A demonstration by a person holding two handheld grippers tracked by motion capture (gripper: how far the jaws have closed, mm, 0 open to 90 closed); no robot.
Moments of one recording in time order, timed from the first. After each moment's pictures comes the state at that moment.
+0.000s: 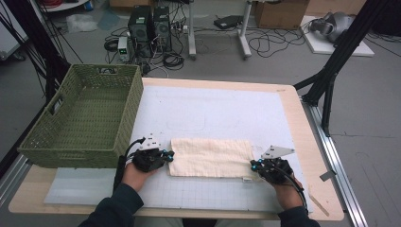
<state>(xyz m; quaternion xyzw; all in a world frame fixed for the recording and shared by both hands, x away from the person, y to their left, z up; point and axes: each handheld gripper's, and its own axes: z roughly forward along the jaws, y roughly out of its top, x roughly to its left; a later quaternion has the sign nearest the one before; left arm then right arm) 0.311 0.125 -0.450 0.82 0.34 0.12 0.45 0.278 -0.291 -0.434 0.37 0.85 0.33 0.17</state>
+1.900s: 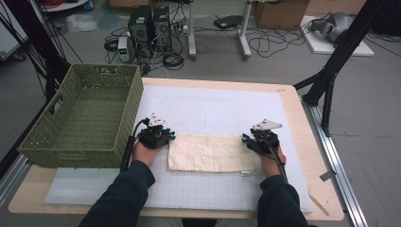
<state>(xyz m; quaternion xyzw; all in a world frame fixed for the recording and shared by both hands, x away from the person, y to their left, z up) 0.381 0.119 -0.447 0.78 0.43 0.18 0.43 0.362 -0.272 -0.432 0.42 0.79 0.35 0.27</state>
